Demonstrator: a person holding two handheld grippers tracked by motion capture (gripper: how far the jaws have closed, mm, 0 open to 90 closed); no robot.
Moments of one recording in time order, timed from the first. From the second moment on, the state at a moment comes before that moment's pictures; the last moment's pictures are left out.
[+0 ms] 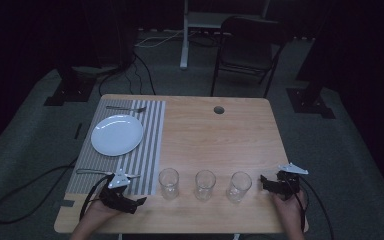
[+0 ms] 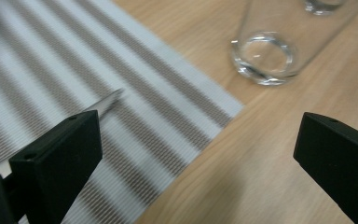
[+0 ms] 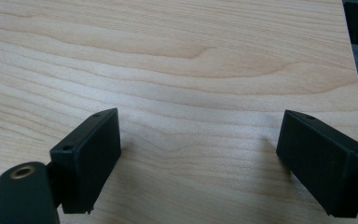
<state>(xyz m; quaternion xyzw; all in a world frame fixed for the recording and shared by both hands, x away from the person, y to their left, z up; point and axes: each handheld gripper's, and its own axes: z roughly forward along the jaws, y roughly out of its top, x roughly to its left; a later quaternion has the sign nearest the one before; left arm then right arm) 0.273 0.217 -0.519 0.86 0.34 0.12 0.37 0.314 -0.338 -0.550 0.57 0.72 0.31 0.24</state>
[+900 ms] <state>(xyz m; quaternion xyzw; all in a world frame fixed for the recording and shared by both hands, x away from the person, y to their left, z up) 0.278 0.156 -0.512 0.86 0.28 0.09 0.42 0.313 -0.338 -0.550 0.57 0.72 0.31 0.24</state>
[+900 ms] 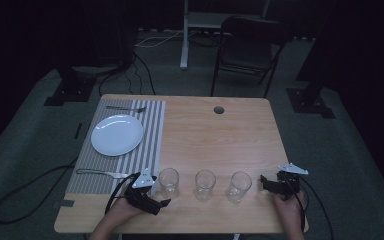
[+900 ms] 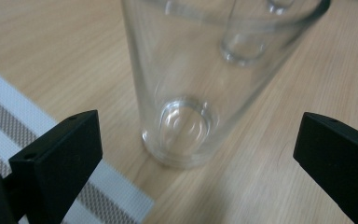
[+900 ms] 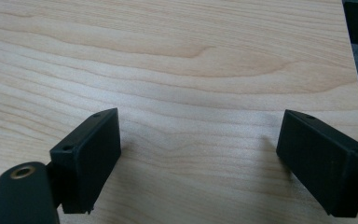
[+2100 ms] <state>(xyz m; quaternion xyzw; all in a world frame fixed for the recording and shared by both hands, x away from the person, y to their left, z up) 0.278 0.134 -0.508 0.81 0.27 0.17 0.49 0.313 -0.338 -0.550 0.57 0.72 0.31 0.24</state>
